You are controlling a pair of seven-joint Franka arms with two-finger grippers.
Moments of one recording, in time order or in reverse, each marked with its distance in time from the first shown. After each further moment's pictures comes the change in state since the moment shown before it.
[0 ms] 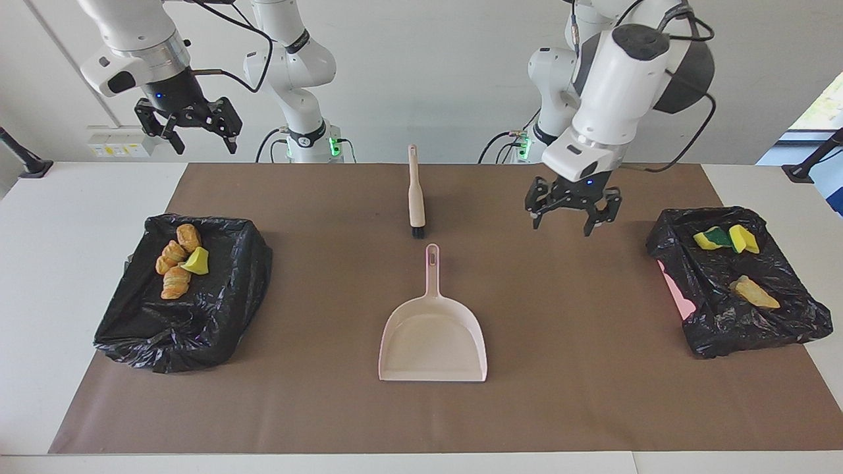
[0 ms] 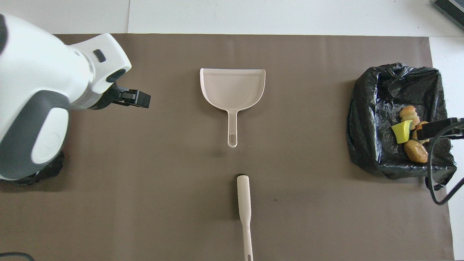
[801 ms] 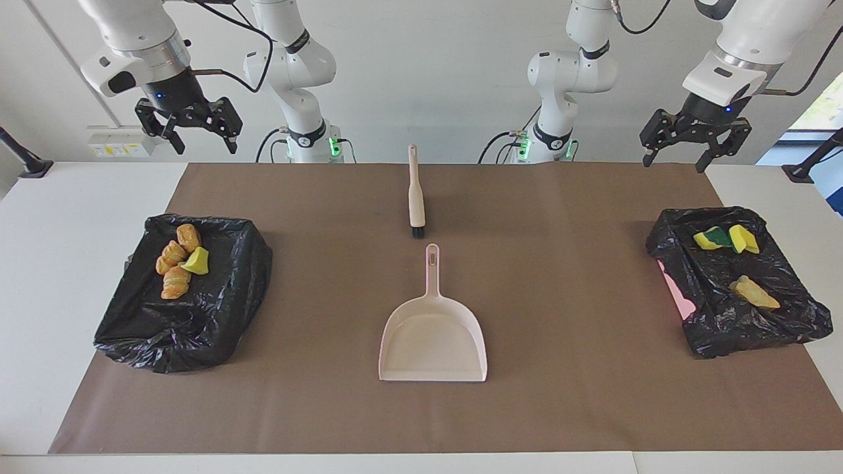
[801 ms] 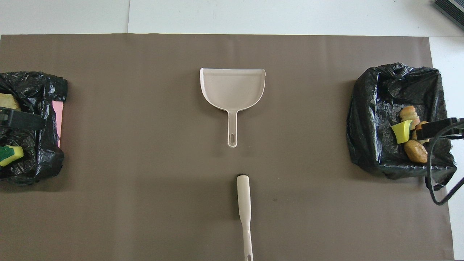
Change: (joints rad) left arm 0.232 -0.145 0.016 -0.008 -0.001 -0.206 0.210; right arm 0.001 0.000 0.001 0.000 0.000 0.000 0.000
